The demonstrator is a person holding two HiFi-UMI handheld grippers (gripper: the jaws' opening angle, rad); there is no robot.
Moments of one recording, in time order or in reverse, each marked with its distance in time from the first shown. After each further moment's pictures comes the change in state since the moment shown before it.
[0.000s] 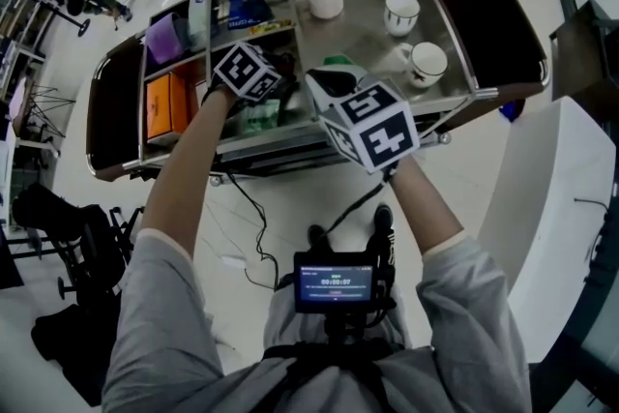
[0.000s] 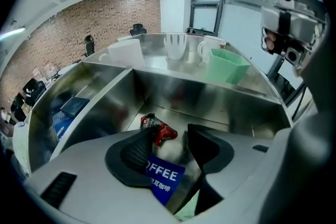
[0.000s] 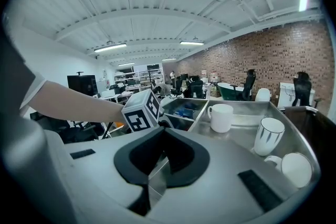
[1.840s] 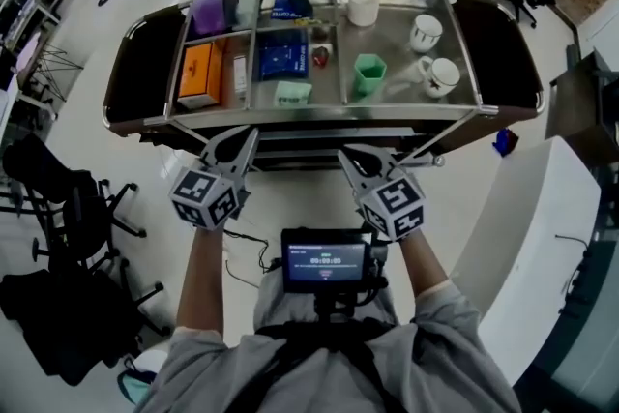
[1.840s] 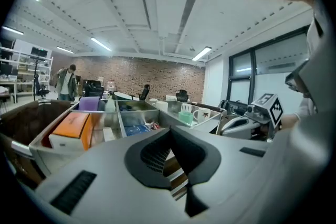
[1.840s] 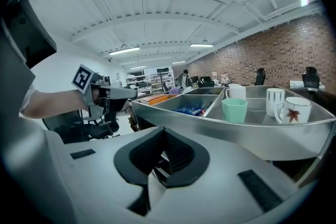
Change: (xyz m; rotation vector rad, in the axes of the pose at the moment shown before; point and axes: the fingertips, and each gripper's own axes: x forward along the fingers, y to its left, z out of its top) left arm -0.216 -0.146 -0.100 -0.479 -0.758 0.366; right arm -0.065 0.106 -0.115 -0.032 -0.035 0.115
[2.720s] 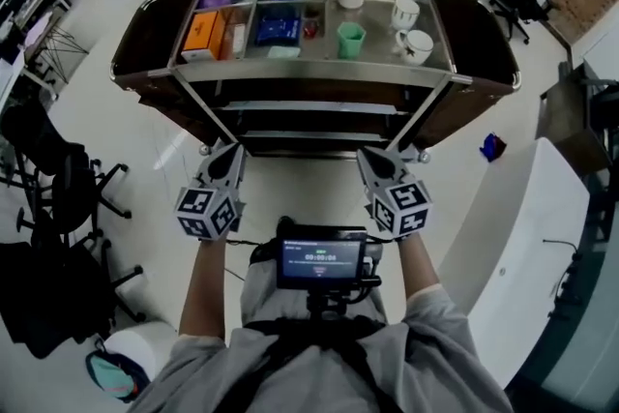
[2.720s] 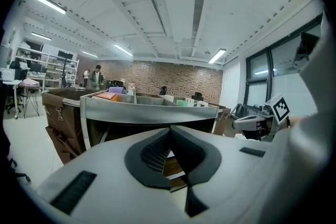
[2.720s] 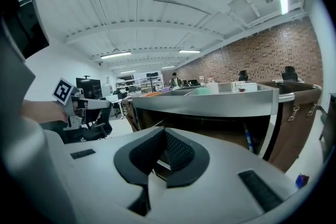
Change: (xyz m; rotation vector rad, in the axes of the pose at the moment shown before) left arm -0.105 -0.084 -0.094 -0.108 -0.049 0.219; right arm -0.119 0.010 -0.089 0.054 -0.064 -0.123
